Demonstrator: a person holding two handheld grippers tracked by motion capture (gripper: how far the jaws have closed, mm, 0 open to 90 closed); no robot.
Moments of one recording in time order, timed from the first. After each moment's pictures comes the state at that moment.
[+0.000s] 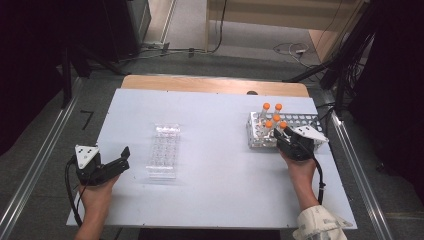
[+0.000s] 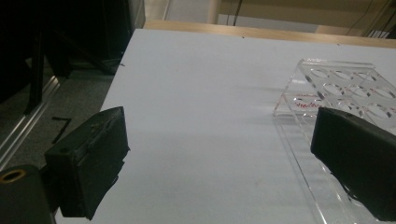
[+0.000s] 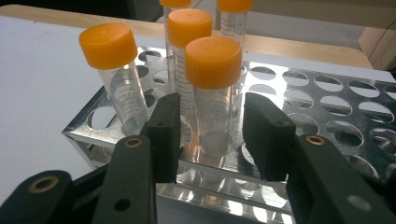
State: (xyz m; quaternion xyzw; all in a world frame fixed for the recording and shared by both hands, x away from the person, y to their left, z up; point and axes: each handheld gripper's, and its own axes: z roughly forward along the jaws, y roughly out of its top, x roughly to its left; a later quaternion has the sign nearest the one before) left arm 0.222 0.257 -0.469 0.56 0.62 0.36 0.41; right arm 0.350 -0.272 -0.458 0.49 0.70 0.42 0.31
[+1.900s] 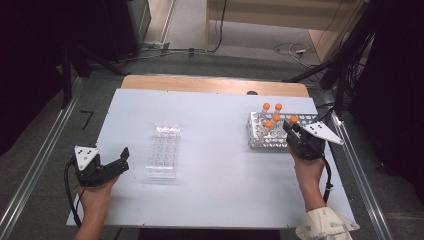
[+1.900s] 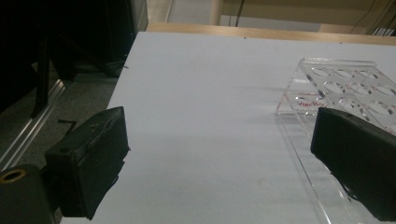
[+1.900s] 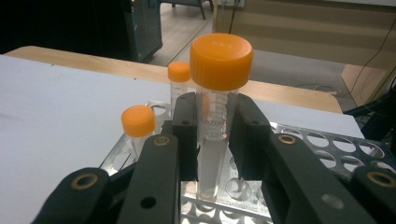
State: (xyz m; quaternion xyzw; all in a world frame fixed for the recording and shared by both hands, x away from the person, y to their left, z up) left arm 0.219 0.256 -0.468 0.56 0.62 0.37 0.41; right arm 0.329 -0.276 -0.418 0.47 0.67 0.46 0.35
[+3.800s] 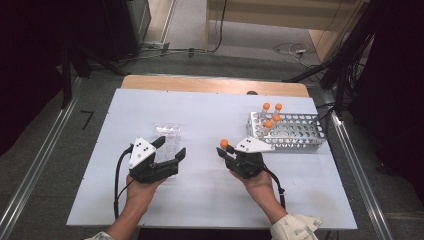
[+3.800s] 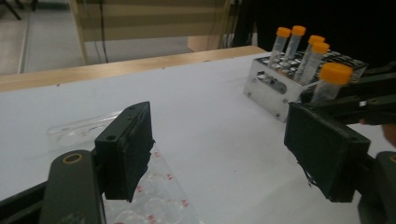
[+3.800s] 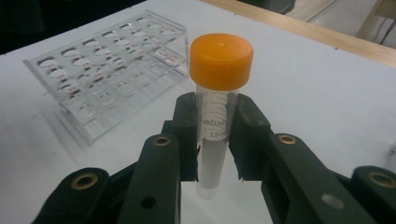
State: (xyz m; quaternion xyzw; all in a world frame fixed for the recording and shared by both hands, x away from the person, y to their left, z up) left arm 0.234 0.140 -0.432 0.67 0.44 0.26 0.54; right arm 0.287 -0.135 -0.437 0.32 0.81 0.46 0.18
